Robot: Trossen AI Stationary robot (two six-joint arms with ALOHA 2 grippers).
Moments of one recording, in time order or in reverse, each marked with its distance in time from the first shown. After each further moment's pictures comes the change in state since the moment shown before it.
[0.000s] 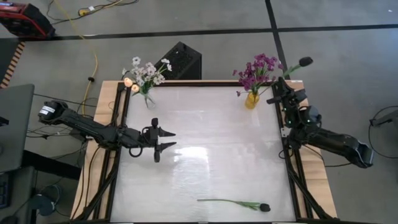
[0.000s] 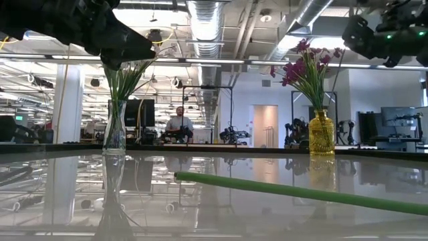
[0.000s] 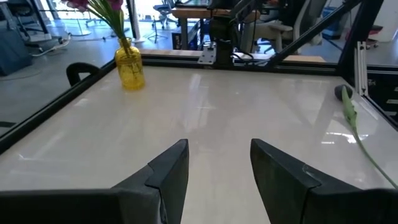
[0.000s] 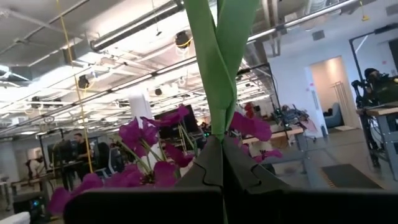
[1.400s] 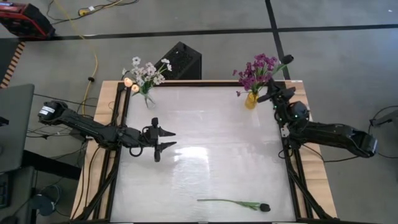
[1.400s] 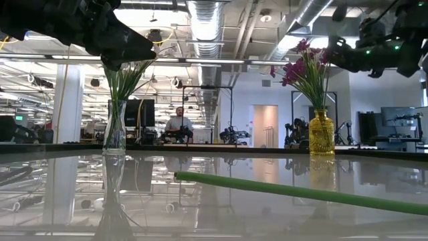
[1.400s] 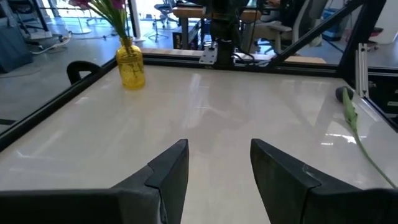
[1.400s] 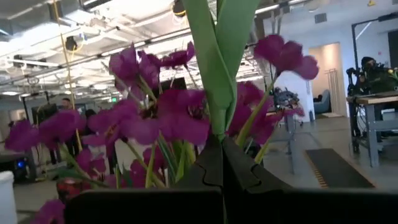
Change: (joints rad) left arm 0.009 0.000 0.000 0.000 0.006 -0.011; right arm -0.028 0.362 0.000 0.223 0.000 0.006
